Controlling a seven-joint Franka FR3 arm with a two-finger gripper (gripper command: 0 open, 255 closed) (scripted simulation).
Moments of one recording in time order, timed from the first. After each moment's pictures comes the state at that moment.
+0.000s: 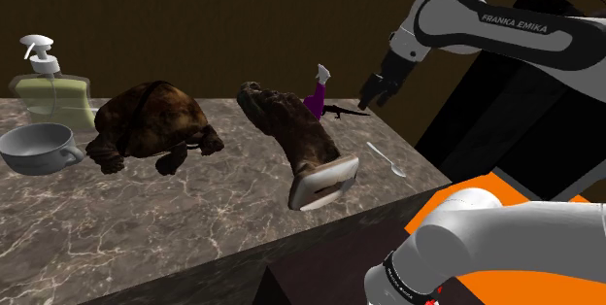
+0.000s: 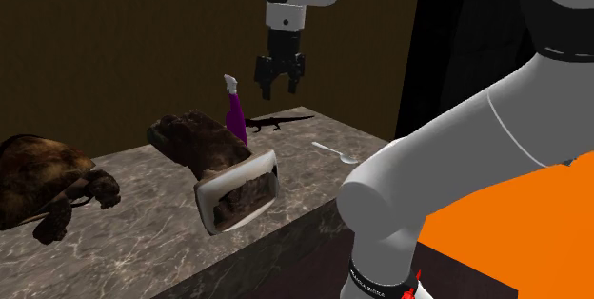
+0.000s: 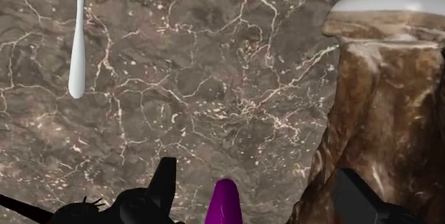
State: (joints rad) arm -0.06 -0.75 -0.16 -2.43 -0.05 1.78 -0.14
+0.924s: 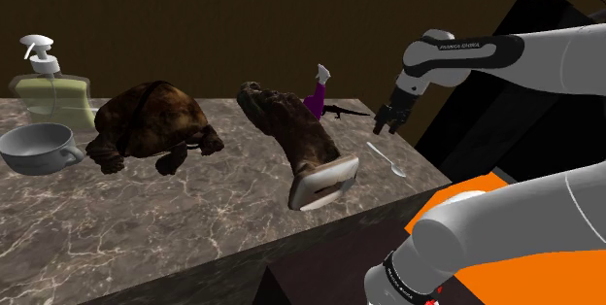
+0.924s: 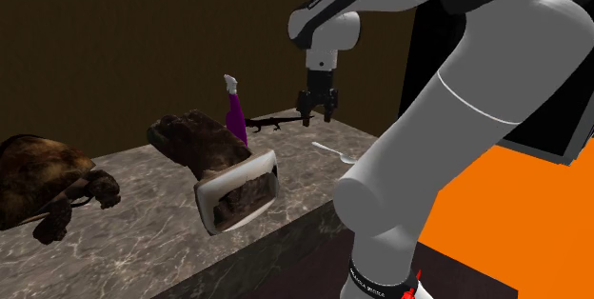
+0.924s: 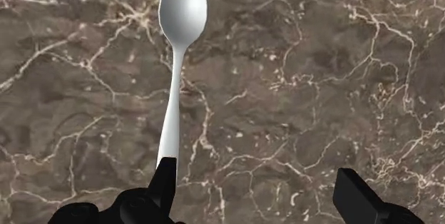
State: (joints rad) arm -0.16 -0.46 -0.44 -2.45 -0.11 1.91 -0.35
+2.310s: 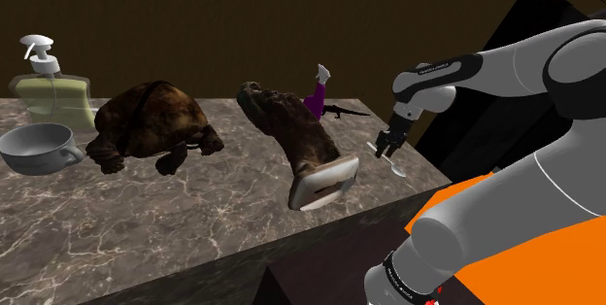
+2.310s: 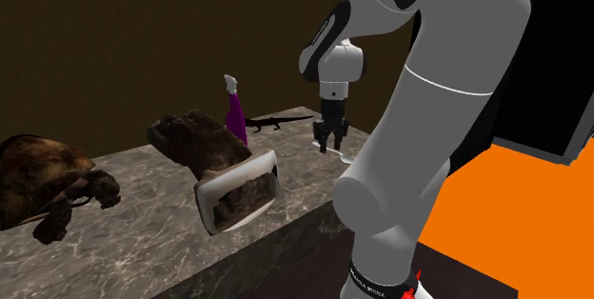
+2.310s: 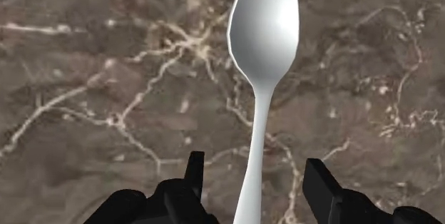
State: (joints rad) arm -0.18 -0.24 -0.57 -2.49 -0.08 2.09 -0.47
